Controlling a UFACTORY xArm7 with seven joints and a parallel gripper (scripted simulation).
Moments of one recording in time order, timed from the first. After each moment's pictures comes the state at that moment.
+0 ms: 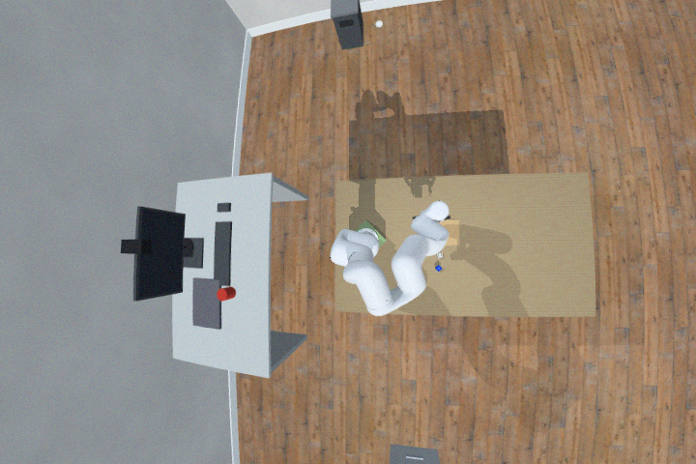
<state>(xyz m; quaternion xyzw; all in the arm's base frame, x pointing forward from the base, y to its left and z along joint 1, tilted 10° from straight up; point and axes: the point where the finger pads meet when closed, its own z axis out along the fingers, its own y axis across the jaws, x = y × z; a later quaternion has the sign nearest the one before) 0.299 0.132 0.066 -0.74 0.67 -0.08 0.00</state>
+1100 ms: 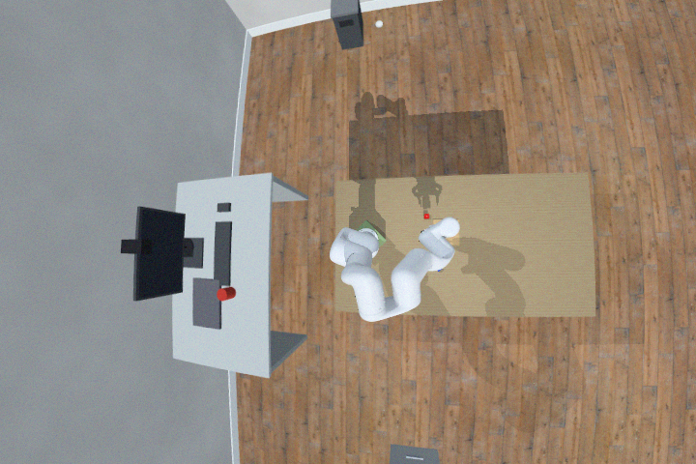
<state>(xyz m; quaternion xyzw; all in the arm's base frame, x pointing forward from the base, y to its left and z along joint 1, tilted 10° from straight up) 0.341 0.075 0.079 -0.76 0.65 -0.08 0.00</state>
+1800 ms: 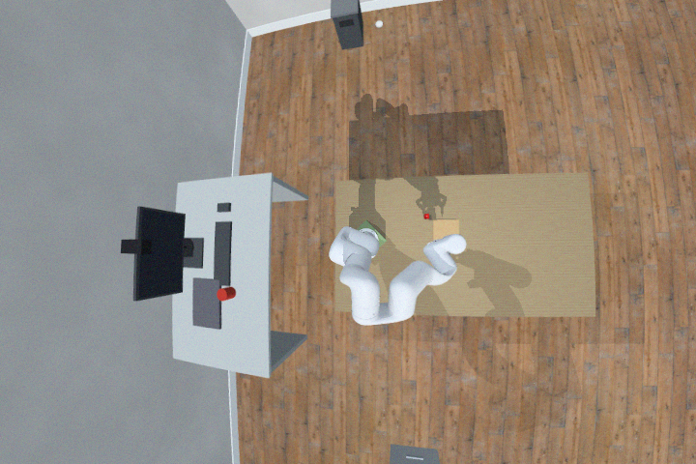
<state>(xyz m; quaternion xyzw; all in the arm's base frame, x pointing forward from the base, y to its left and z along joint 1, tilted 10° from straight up) 0.368 0.016 0.087 -0.78 0.63 -0.08 0.00</state>
